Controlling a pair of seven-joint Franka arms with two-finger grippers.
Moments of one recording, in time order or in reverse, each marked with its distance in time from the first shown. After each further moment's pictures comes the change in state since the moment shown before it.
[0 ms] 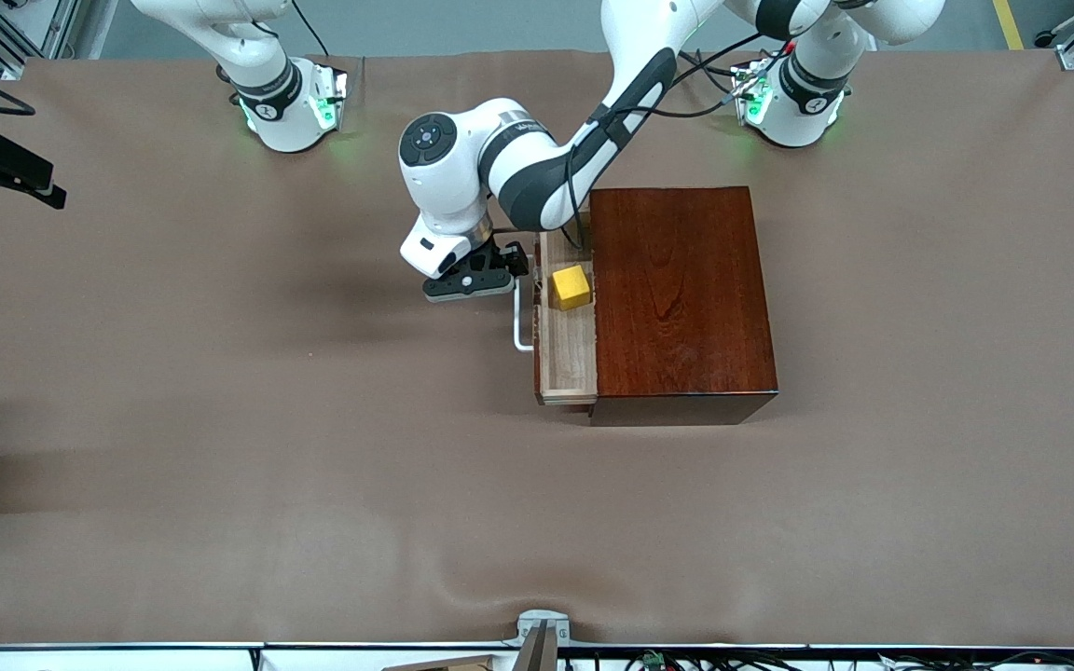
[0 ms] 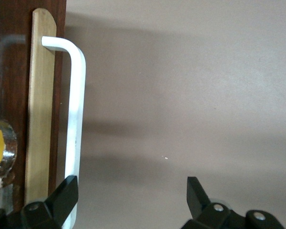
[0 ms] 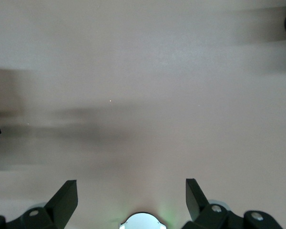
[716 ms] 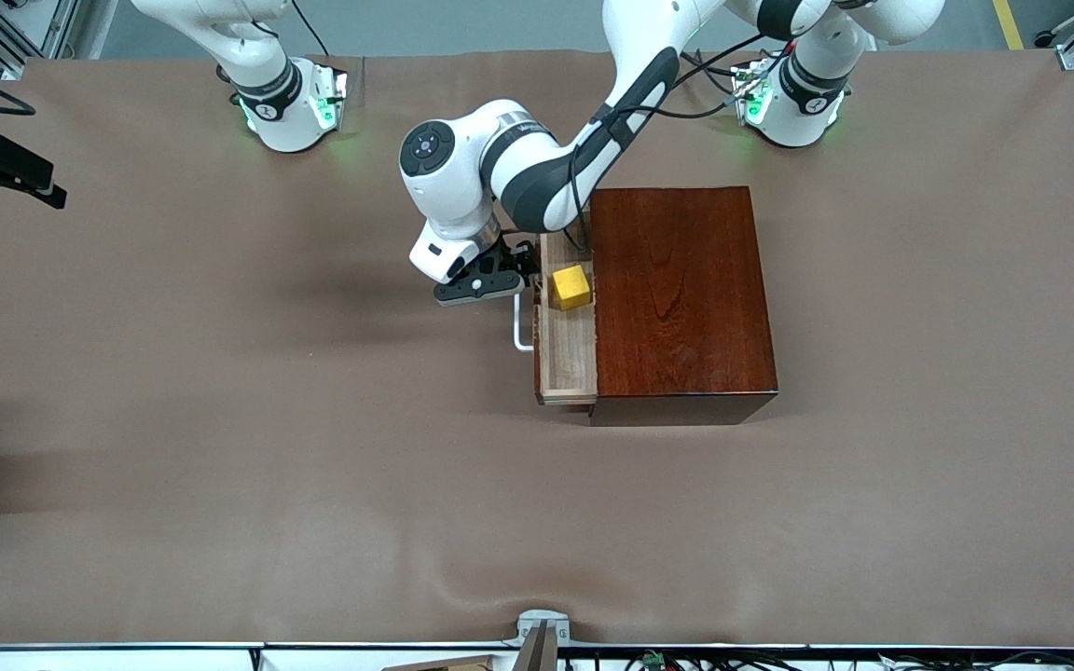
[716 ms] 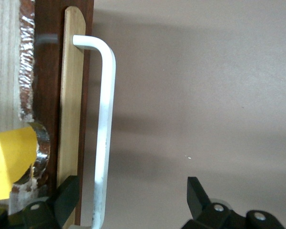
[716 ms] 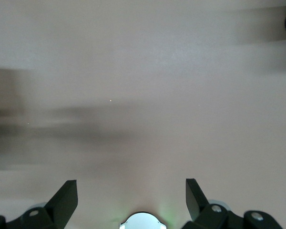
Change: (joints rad) left arm 0.000 0.002 0.019 0.011 0.000 -0.089 0.017; right arm 0.000 0.000 0.000 0.000 0.000 -0.001 0.000
